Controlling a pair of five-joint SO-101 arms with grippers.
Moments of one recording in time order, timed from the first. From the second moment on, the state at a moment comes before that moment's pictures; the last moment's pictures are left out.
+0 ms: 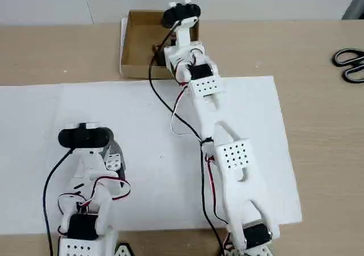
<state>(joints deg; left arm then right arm) -0.1 -103.4 96.5 50.9 11.0 -20.7 68.7 -70.0 40.5 -3.4</state>
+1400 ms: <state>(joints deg) -0.1 -103.4 96.5 50.9 11.0 -19.1 61.1 -93.8 64.5 -3.1</state>
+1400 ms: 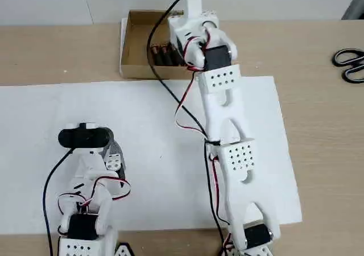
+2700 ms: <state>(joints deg) -0.1 -103.4 96.5 50.9 11.0 -12.5 19.0 -93.8 96.7 -11.6</state>
